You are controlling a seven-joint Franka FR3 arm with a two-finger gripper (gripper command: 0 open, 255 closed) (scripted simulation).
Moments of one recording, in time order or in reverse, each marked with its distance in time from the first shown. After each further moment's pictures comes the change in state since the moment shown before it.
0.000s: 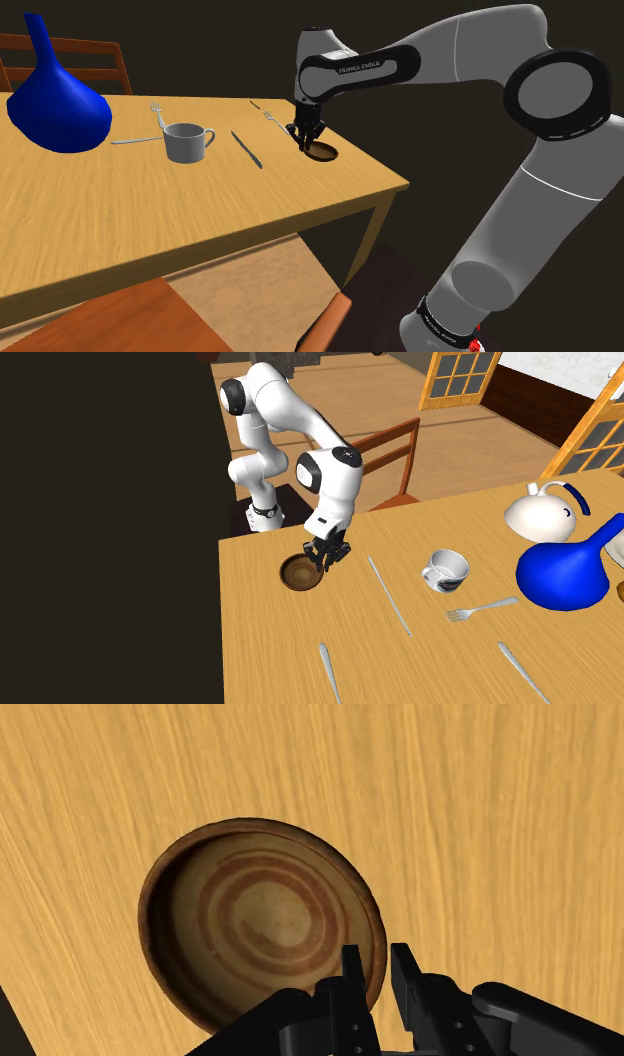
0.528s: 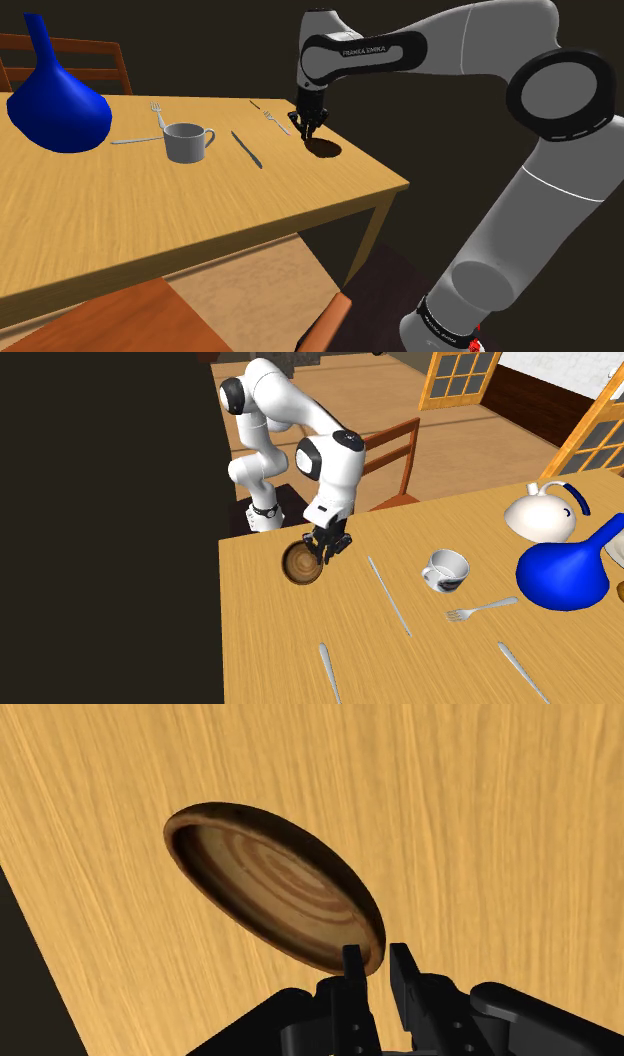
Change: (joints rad) arm 0.000 -0.011 0.000 0.084 0.008 -0.094 -0.020
